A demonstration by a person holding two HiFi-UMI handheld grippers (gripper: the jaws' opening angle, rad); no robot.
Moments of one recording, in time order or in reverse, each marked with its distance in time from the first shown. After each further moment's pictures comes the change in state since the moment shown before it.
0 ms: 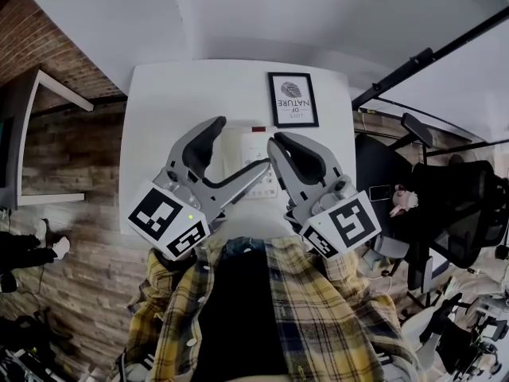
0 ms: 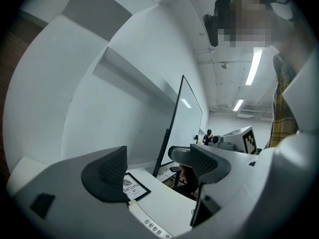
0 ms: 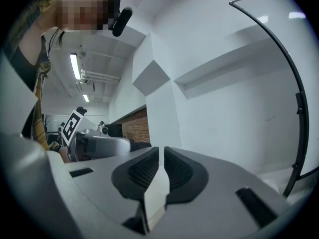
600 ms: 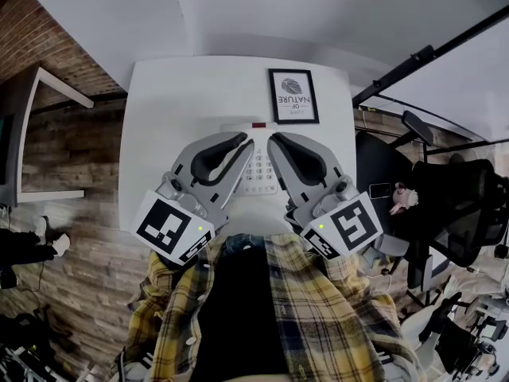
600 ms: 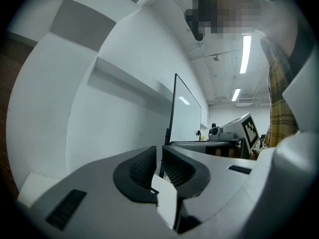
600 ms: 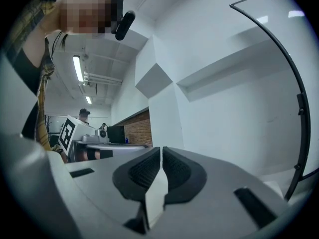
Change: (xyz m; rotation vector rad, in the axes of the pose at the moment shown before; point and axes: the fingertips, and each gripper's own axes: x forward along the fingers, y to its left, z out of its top) left arm -0.004 -0.014 -0.003 0.142 -0.016 0.030; right arm -0.007 0.007 0.005 -0.002 -0.027 0.025
